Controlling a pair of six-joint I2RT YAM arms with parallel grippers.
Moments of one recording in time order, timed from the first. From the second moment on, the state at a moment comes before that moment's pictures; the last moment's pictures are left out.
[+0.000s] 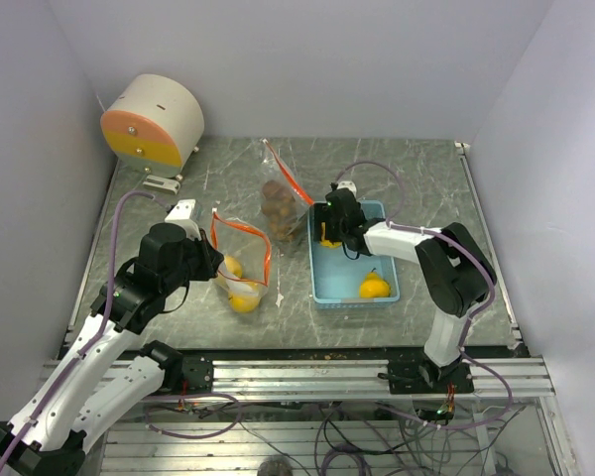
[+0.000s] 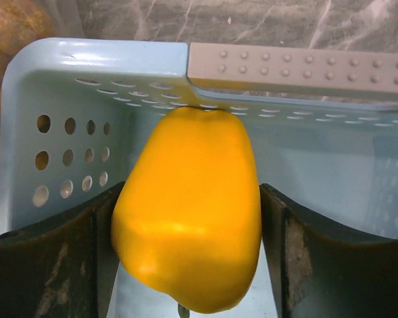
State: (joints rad) left arm -0.50 0.69 0.83 -0.66 -0.06 -0.47; right arm 0.57 1.84 1.04 0.03 0.24 0.38
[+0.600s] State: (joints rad) left arm -0.50 0.69 0.83 -0.66 -0.06 -0.47; right arm 0.68 1.40 0.98 -0.06 0.22 0.38
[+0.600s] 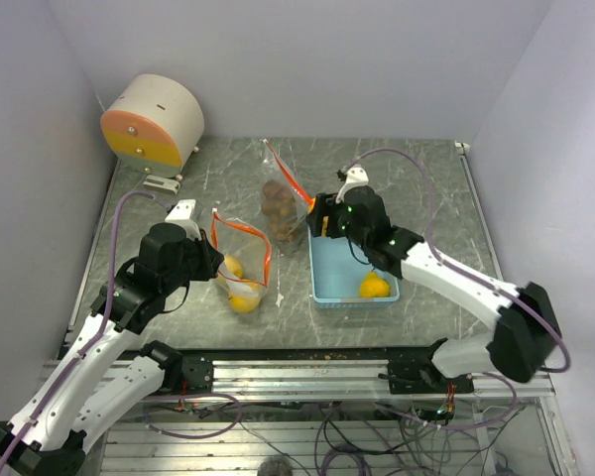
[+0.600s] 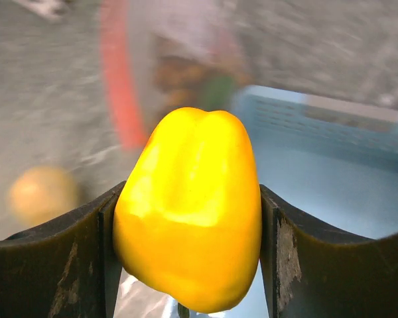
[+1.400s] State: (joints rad) left arm -0.50 0.68 0.81 -0.66 -0.05 -0.47; right arm 0.99 1.50 1.18 0.18 -0.26 0.39
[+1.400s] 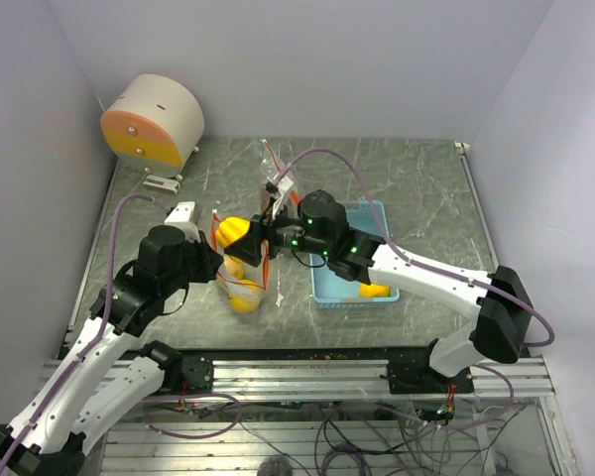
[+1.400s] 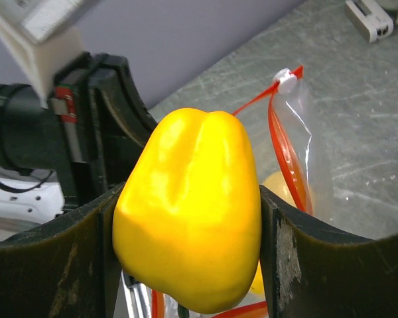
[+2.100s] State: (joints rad) left arm -0.50 0.65 0.81 -0.67 -0.05 -0.47; right arm 1.01 1.36 1.20 -0.08 0.11 0.34
